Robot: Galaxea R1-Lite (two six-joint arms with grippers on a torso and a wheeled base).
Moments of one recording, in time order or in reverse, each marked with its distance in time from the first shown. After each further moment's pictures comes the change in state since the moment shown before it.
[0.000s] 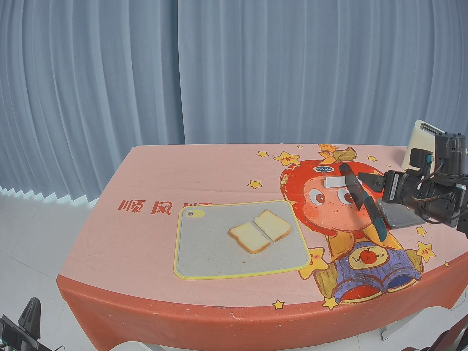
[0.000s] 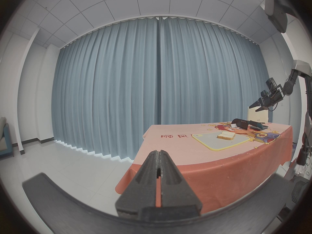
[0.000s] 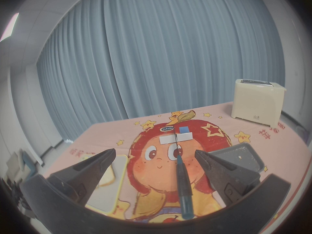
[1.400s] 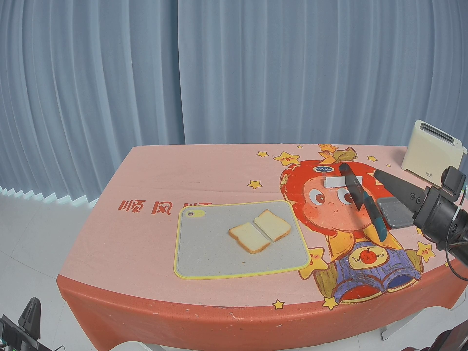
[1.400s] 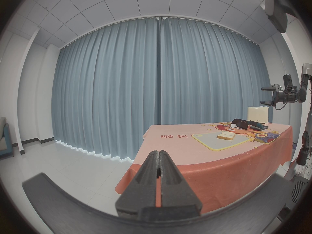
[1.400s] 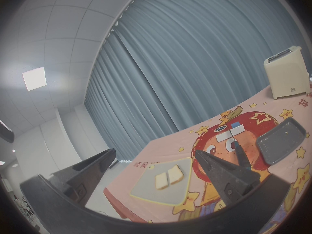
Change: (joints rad) left arm 0.000 0.000 0.000 0.000 0.000 0.000; right arm 0.112 -0.236 0.382 -0.535 0.288 0.313
